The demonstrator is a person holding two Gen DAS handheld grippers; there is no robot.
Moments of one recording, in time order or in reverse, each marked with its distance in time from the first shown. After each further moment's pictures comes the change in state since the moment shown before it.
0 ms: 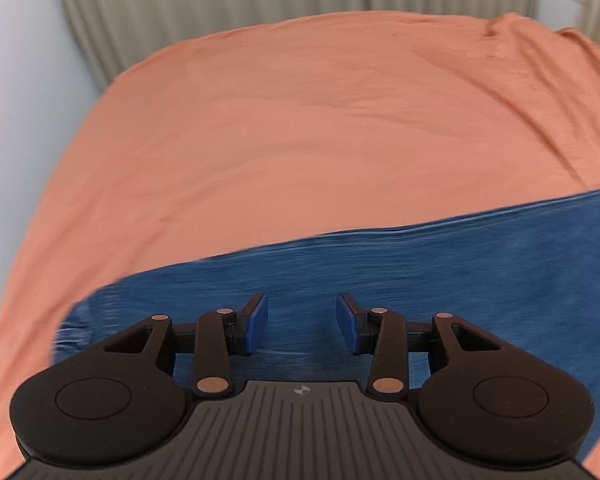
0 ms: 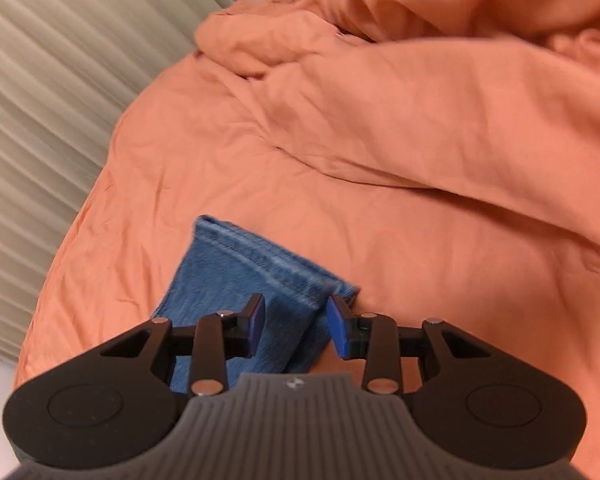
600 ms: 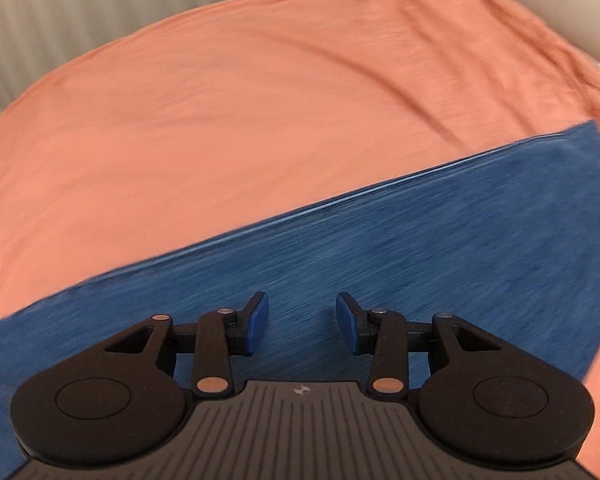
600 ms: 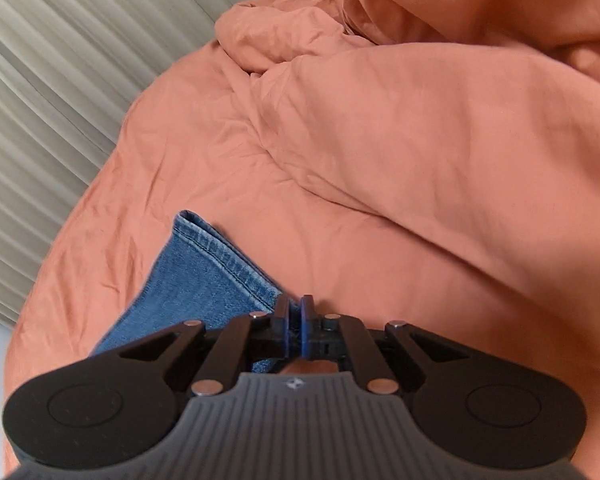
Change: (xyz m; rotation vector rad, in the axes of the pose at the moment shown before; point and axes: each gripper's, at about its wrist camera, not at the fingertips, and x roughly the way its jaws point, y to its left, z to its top) left arm 0.048 -0.144 0.019 0.175 0.035 -0.209; right arm 0.013 -0.025 0.014 -0.106 0.015 0.082
